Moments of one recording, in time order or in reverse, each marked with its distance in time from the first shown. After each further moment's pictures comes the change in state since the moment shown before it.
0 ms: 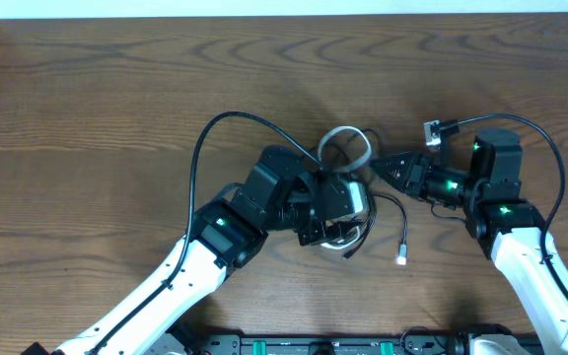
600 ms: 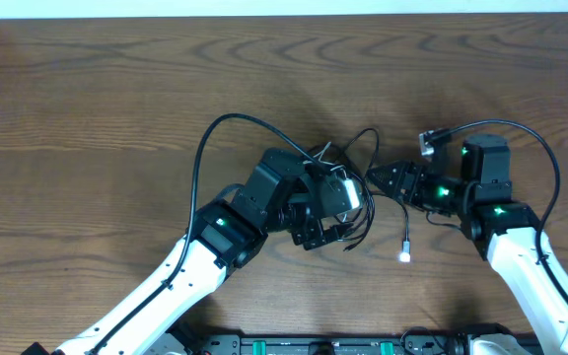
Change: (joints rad) left arm 0.000 0.000 0.000 -0.083 -0.156 0.004; right arm 0.049 0.000 0.000 -0.138 0.153 -0.070
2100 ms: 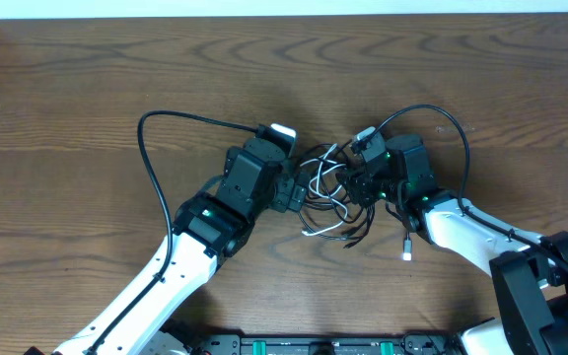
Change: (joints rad) left arm 0.107 0.000 0.000 -0.053 -0.519 -0.619; right arm 0.270 0.382 0.002 0.427 0.451 -0.633
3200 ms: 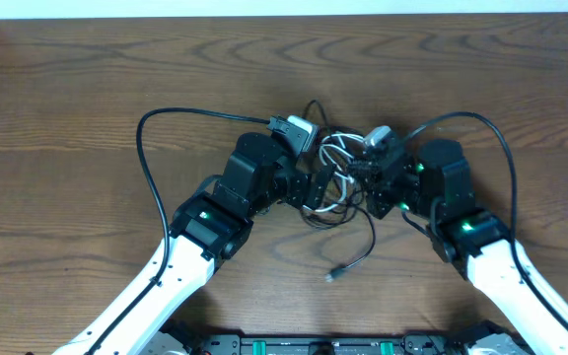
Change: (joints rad) left arm 0.000 -0.017 0.000 0.189 0.267 0.000; right arm 0.003 -0.459 -0.001 -0.246 -0.148 -0.045
